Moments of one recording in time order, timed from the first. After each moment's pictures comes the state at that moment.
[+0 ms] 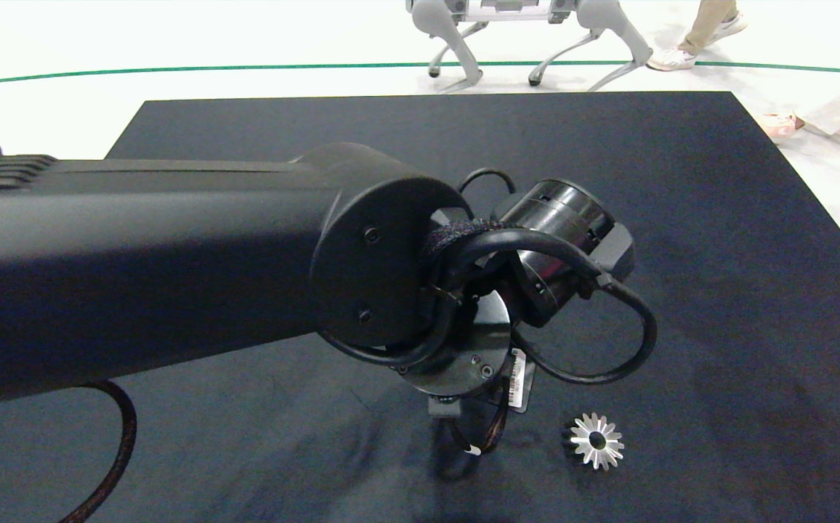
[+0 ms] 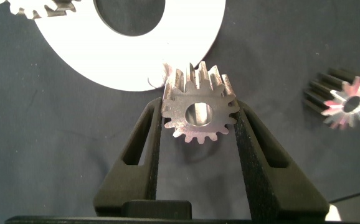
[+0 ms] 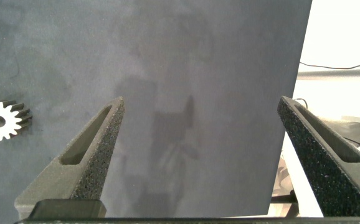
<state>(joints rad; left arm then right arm) -1.03 2.03 -1.90 0.87 0.45 -0.51 0.25 1.10 -1.28 0.73 -0.38 -0.13</state>
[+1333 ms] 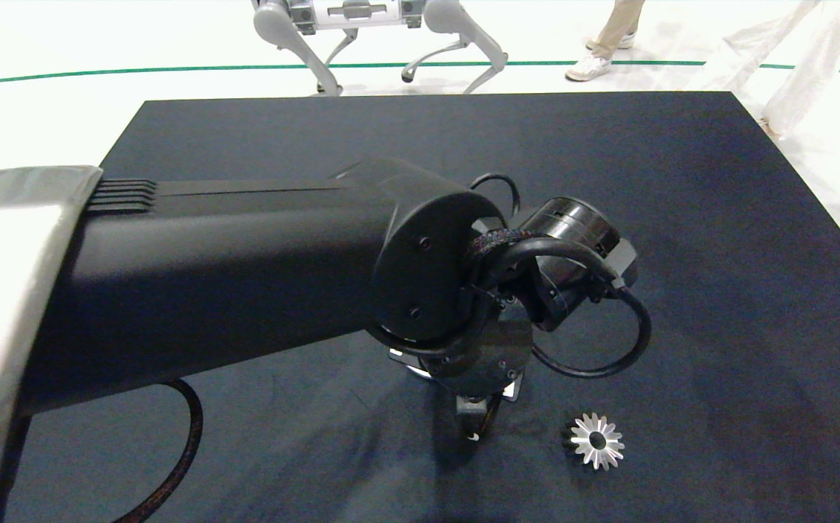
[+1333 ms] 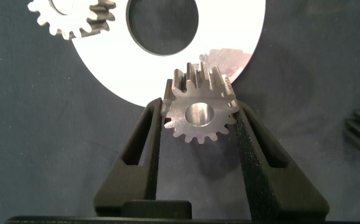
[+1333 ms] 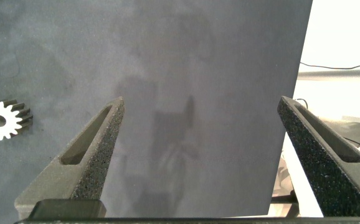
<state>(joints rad) -1.02 2.11 -1.99 0.93 0.58 -0.51 0.25 1.10 -1.28 0.73 -0.37 -0.13</state>
